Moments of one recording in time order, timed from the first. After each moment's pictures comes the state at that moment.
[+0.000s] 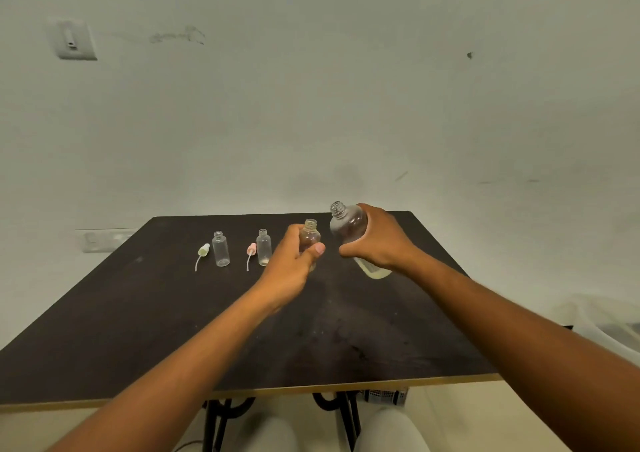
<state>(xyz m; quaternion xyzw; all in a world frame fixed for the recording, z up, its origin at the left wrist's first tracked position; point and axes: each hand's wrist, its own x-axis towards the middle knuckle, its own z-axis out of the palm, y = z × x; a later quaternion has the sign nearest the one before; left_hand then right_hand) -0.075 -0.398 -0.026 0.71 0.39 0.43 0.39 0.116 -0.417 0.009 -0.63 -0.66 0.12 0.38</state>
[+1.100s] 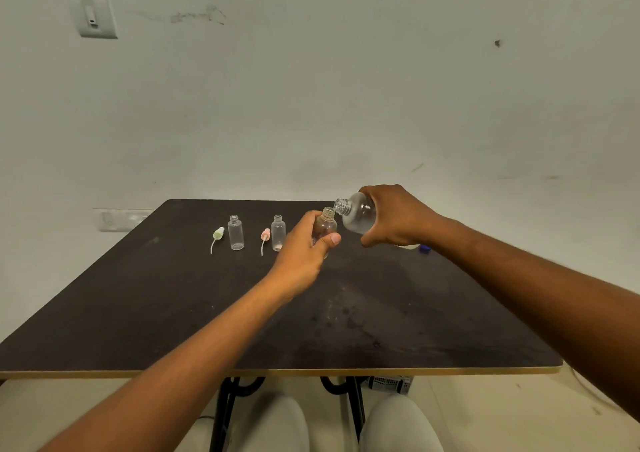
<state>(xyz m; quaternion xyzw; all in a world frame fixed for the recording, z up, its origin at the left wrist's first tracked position) -0.087 -0.398 -0.030 0.72 0.39 0.45 0.35 0.105 -0.421 0.048 -0.63 -0.75 0.00 0.19</state>
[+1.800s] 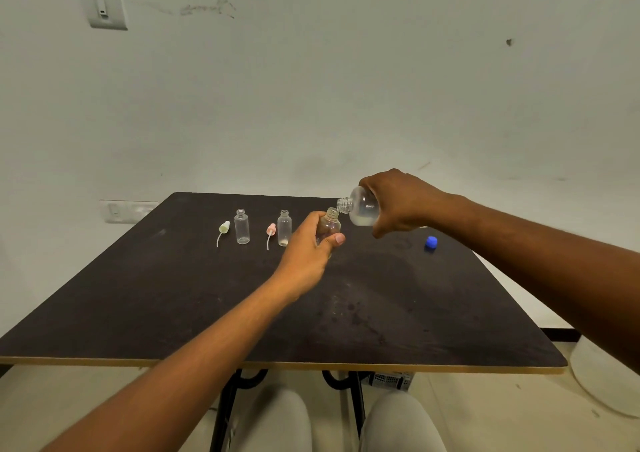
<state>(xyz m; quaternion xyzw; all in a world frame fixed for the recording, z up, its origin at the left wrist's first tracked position) -0.091 -0.401 -0.036 0.71 0.40 0.45 0.36 0.093 -0.414 0.073 -0.64 -0.76 -0.07 0.06</state>
